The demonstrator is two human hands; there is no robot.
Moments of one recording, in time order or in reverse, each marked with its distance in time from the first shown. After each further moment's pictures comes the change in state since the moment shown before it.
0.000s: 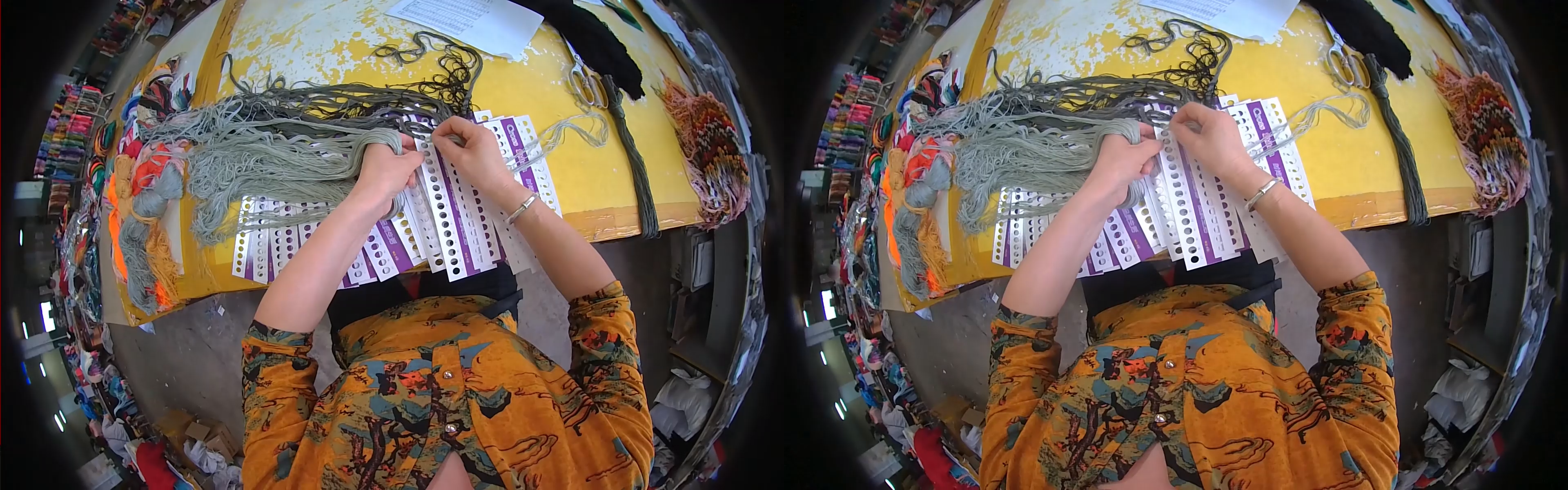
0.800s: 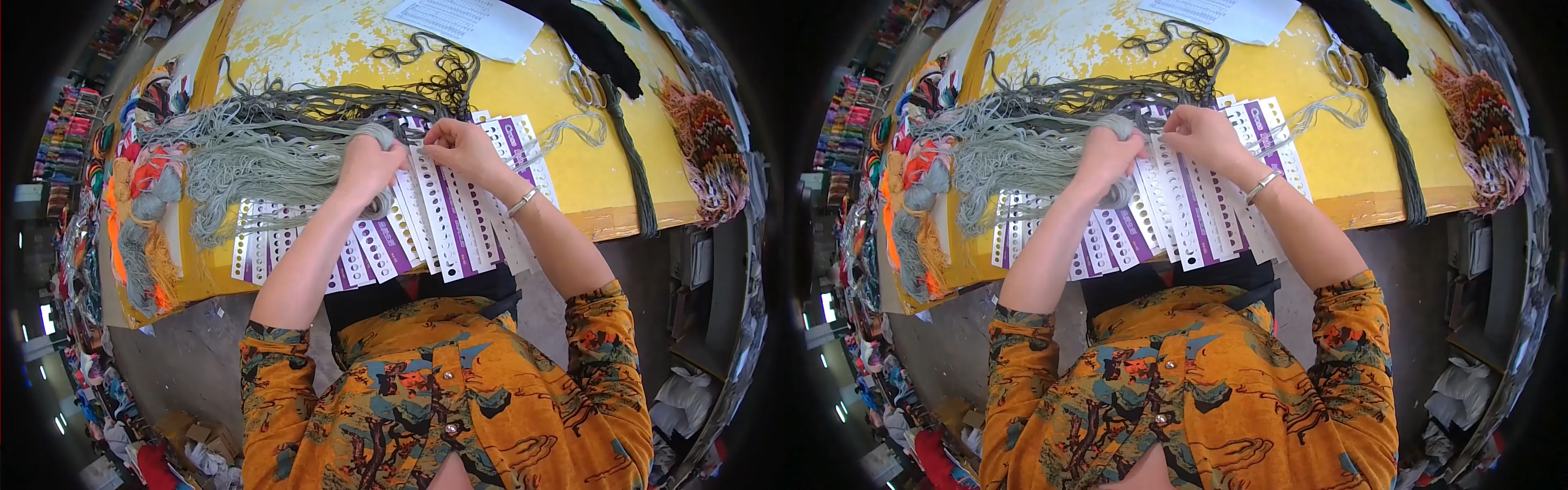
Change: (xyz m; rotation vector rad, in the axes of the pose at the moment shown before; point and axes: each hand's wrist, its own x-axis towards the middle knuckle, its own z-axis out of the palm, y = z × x) left_hand 0.015 -0.004 -0.024 0.374 0.075 0.114; right_hand 0.011 -0.001 -0.005 -0.116 -0.219 0.118
